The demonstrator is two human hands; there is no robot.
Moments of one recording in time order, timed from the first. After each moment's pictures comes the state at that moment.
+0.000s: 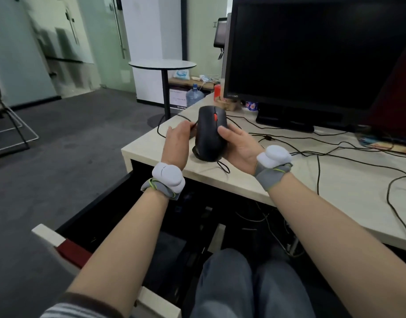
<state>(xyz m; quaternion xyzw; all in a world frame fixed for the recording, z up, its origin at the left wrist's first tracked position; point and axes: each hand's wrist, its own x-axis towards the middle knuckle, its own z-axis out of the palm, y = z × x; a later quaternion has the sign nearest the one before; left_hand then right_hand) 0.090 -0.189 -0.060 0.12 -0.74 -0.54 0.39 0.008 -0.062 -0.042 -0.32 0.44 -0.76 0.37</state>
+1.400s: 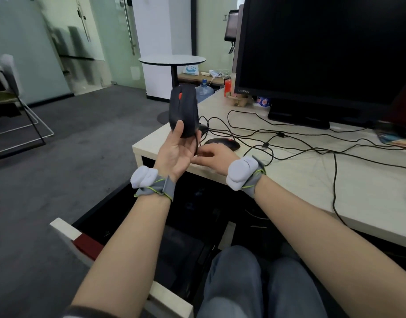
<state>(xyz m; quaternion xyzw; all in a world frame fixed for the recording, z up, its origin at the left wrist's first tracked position) 0.104 -0.204 -0.060 0.04 -0.25 -0.93 0.28 0.034 -0.102 -0.063 -0.49 0.77 -0.39 0.14</state>
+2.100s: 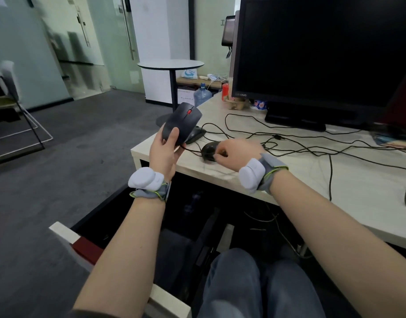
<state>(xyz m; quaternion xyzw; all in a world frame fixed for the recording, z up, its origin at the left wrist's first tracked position) 0.104 -0.225 -0.078 0.10 -0.49 -0.77 0.40 0.020 -0.065 -0.032 -0.46 0.88 -0.08 -0.08</state>
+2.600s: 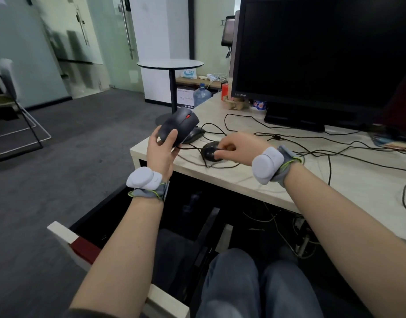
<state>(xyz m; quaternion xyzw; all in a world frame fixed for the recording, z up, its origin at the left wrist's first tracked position) 0.104 -0.228 -0.080 0.14 -0.47 -0.77 0.42 0.014 -0.055 -0.015 -0.51 0.85 -0.16 0.03</state>
